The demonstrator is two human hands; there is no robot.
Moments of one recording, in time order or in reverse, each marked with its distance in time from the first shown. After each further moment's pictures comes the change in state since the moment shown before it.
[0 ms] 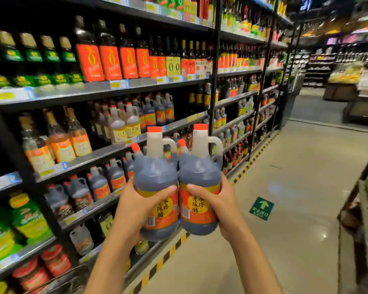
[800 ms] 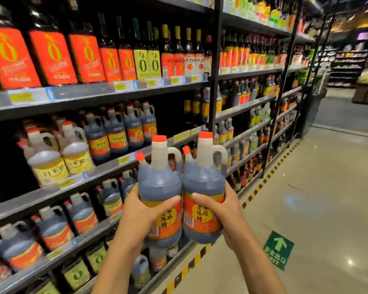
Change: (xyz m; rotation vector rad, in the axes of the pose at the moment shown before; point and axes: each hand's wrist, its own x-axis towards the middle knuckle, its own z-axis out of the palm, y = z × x) left_hand 0.327 -0.114 0.200 0.038 0.027 -0.049; right_hand 0.357 0.068 -0.186 0.009 -0.077 0.037
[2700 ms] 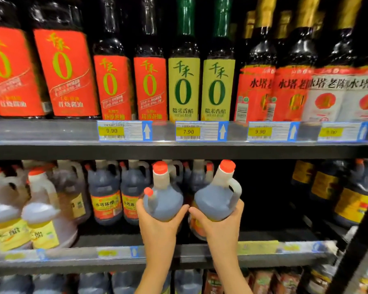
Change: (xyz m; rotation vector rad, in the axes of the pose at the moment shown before) left_hand 0.465 -0.127 0.028 0.239 1.162 0.280; right_hand 0.535 0.159 0.066 0.075 -0.159 -0.230
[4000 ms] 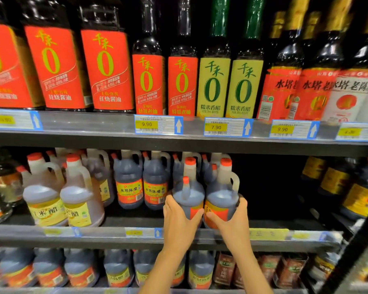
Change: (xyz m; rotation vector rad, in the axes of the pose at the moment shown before) left_hand -0.004 -0.005 -0.024 0.457 -0.326 -0.020; right_hand -0.014 0.025 -0.012 -0.325 -0.208 0.117
